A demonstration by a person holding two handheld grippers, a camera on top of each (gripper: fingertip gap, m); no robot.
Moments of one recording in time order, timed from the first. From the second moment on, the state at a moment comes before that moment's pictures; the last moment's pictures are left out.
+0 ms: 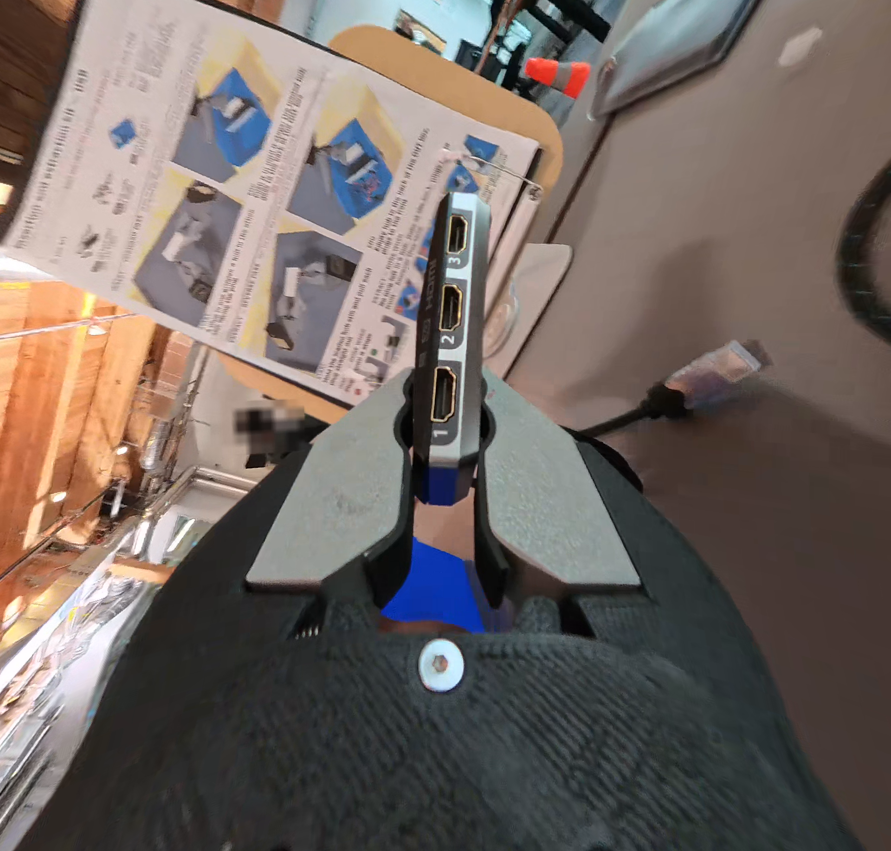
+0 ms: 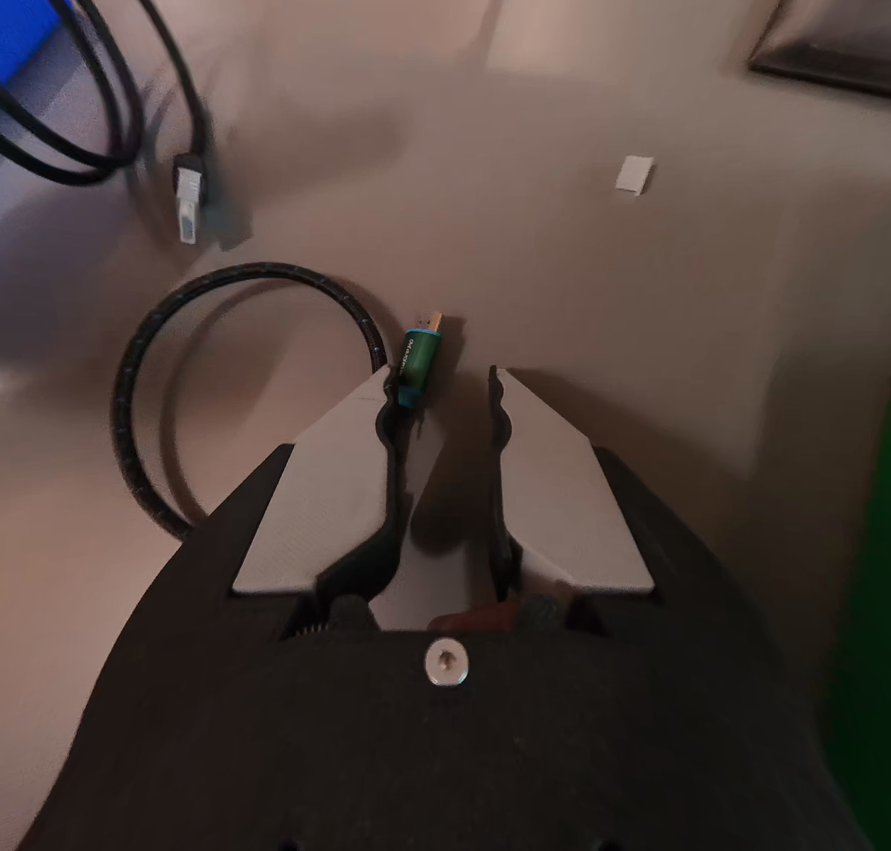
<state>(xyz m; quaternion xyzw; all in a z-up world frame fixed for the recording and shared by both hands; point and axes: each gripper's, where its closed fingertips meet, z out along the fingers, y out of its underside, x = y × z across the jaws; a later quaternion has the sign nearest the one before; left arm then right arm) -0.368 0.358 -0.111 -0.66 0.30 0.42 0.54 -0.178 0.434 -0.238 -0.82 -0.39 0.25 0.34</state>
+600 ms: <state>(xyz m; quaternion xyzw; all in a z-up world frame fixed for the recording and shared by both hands) -0.341 0.317 -0.114 -0.70 0.31 0.31 0.56 -0.204 0.416 -0.241 -0.81 -0.41 0.31 0.27</state>
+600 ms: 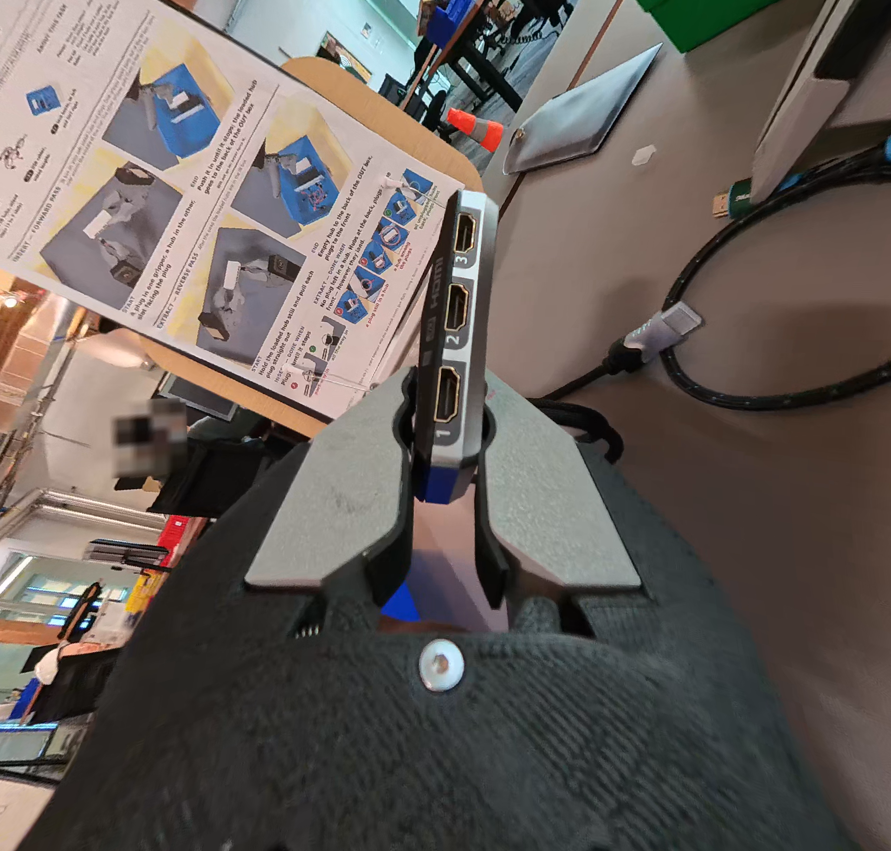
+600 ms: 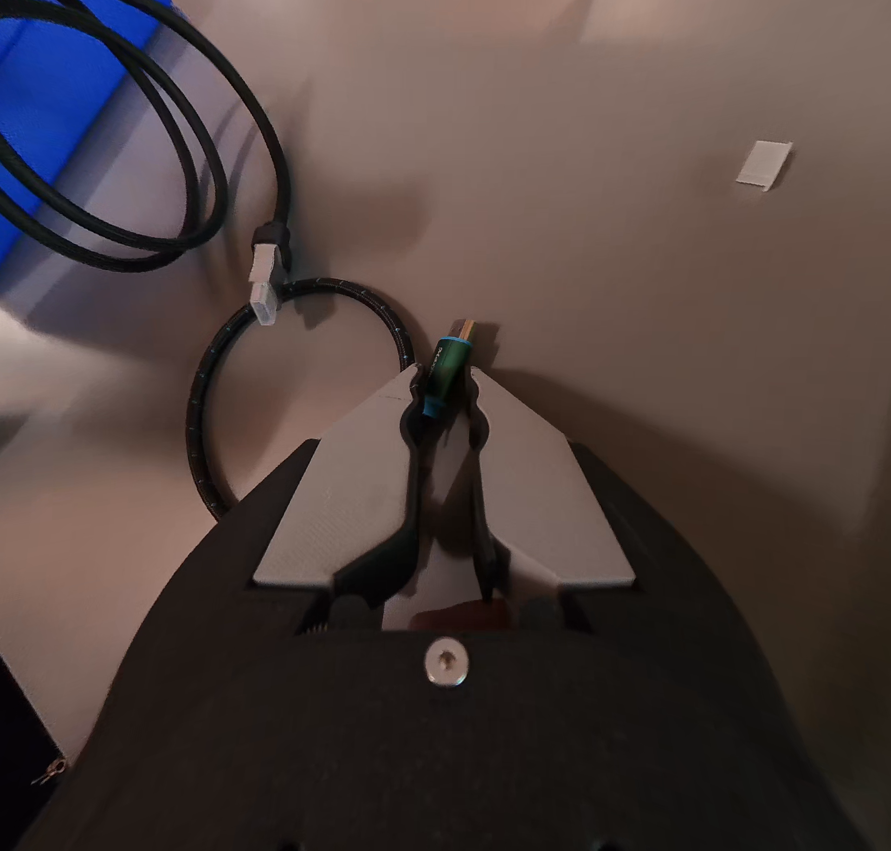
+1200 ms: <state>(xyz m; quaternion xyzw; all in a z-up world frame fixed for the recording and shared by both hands) -0.365 0.323 -0.088 -0.78 0.39 0.18 0.45 -0.210 0.386 -0.114 -0.52 -0.67 0.10 0.52</state>
